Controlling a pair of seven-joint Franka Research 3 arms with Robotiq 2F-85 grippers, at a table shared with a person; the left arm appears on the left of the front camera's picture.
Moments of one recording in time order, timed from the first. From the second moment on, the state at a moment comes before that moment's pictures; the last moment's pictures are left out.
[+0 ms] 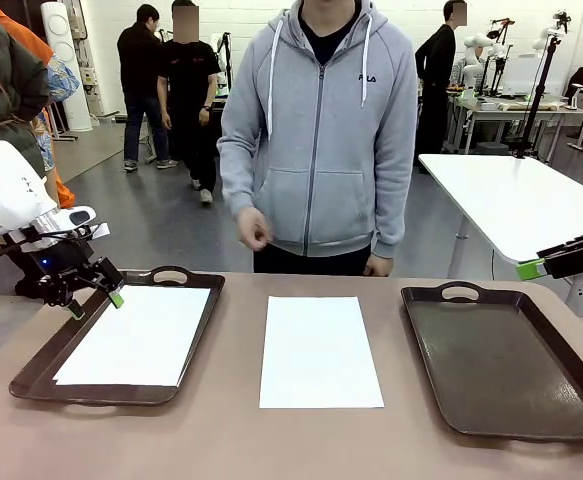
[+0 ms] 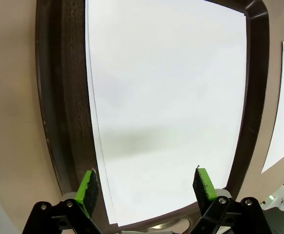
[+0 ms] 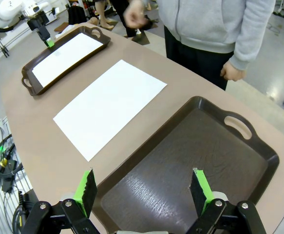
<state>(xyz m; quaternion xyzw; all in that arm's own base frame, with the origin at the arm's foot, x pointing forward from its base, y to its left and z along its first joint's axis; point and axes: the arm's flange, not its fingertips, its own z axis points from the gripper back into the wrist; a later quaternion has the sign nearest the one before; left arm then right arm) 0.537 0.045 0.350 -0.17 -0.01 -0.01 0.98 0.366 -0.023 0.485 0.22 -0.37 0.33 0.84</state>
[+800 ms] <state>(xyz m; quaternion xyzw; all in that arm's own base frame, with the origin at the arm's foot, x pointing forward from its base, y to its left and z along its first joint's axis) 0.537 0.045 0.350 -0.17 -0.01 -0.01 0.99 0.366 -0.023 0.485 0.22 -0.37 0.33 0.84</state>
